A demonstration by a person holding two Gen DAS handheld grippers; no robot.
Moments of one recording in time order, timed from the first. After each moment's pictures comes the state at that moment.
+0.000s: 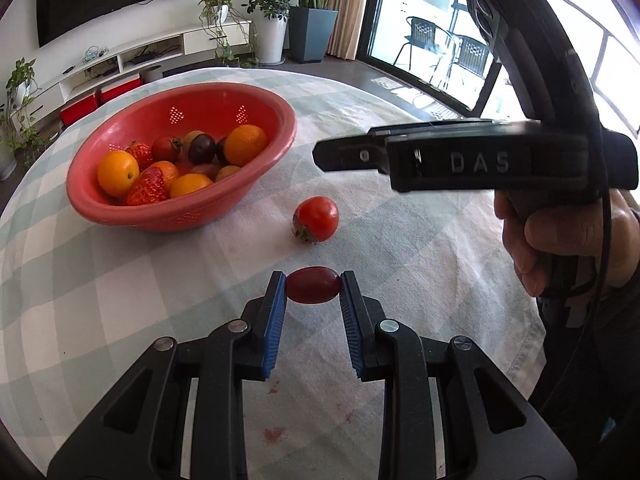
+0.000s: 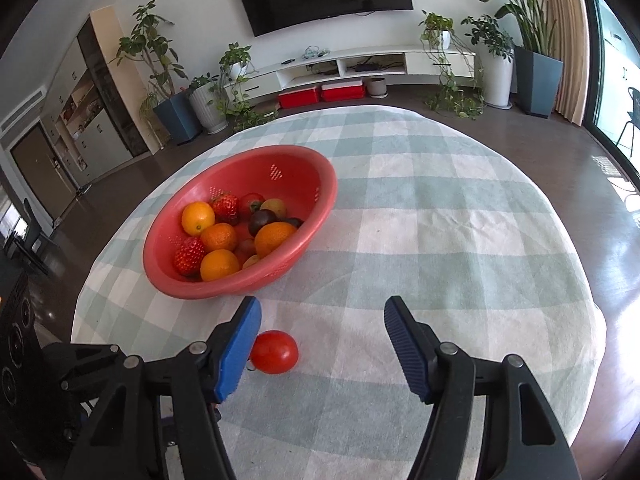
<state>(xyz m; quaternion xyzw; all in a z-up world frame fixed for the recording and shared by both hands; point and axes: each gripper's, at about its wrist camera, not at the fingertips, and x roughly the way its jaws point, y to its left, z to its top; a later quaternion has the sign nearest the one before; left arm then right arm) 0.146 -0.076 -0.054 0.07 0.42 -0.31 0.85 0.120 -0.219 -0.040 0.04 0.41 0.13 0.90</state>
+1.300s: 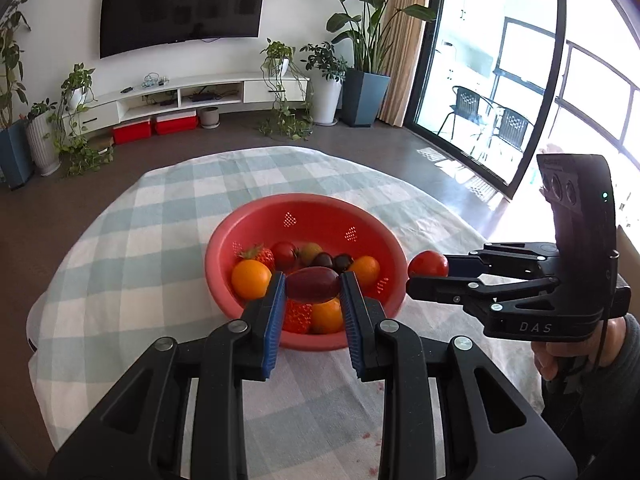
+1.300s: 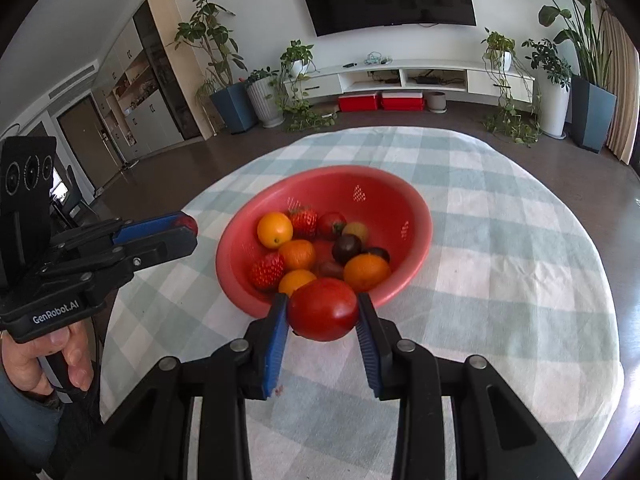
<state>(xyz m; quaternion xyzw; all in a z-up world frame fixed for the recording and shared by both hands) 0.196 0.004 0.041 0.02 0.34 -0.24 0.91 0.133 -0.185 -0.002 0.03 0.38 0.21 0.90</state>
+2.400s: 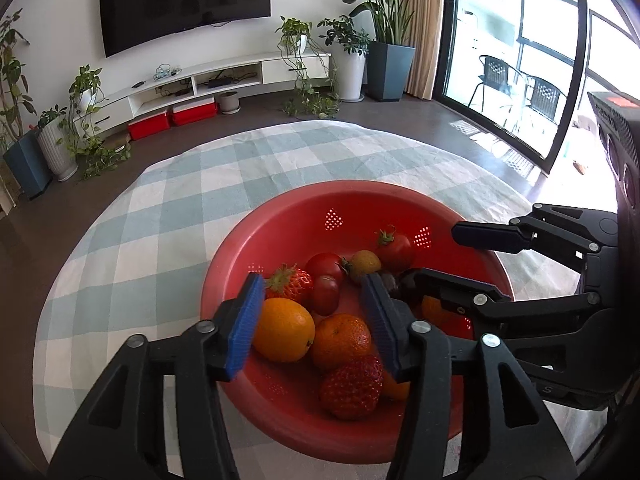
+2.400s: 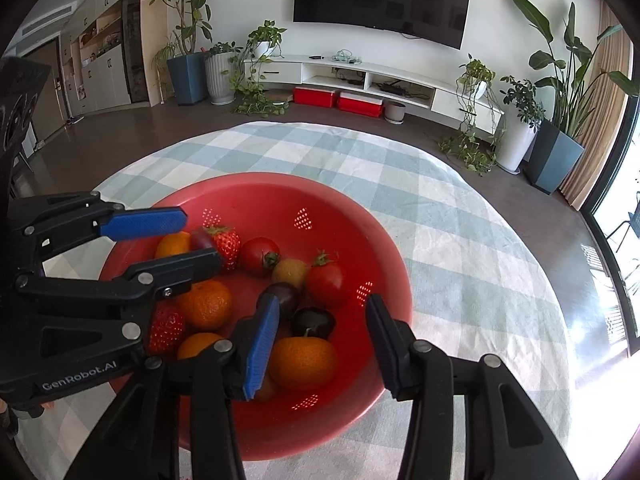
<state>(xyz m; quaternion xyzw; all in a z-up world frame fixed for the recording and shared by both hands) 0.286 -0.026 -0.016 0.06 0.37 -0.19 0.91 0.199 -0.158 -0.036 -0.10 0.38 0.10 0.91</state>
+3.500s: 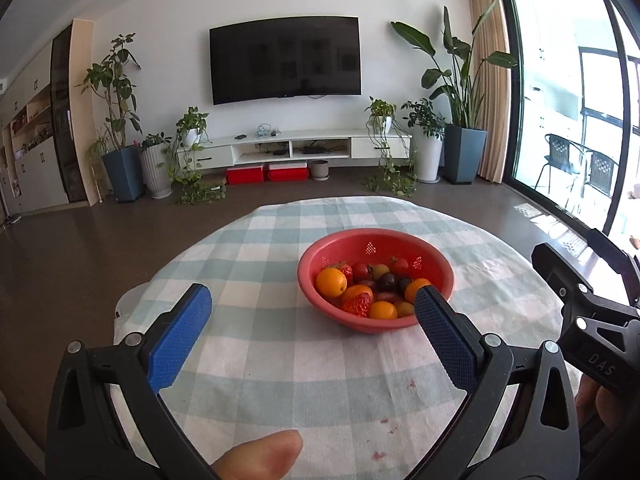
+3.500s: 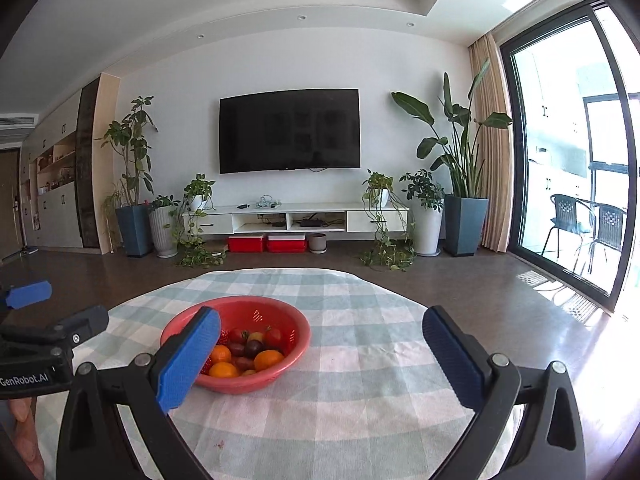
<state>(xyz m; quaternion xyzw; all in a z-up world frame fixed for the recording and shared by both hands) 0.083 -0.001 0.064 0.02 0.24 -0.03 0.97 0.020 -0.193 0.032 -0.01 0.12 -0.02 0.99</state>
